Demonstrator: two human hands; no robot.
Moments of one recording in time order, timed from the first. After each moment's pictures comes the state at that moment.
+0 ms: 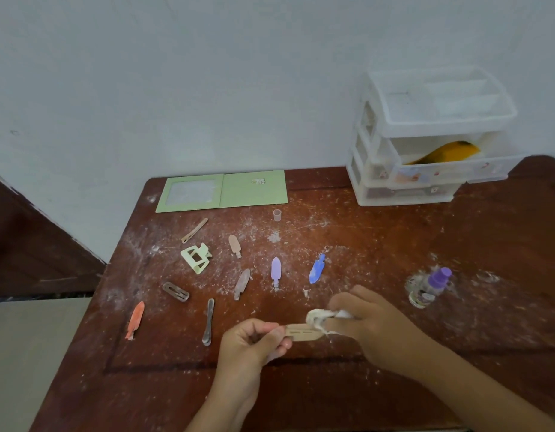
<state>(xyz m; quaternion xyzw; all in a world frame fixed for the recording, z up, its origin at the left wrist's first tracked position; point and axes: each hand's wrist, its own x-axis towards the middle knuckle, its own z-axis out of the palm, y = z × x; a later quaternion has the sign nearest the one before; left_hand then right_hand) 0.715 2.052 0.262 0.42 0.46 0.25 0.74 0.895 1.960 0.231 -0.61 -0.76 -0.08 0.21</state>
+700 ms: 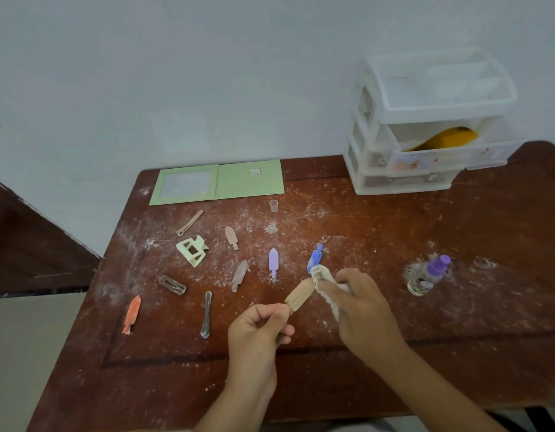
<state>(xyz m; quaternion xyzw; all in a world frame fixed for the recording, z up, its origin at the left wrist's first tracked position) 0.735 2.043 0.265 0.38 0.49 0.30 0.73 0.860 1.972 0.227 -0.73 -0.58 -0.10 0.34</state>
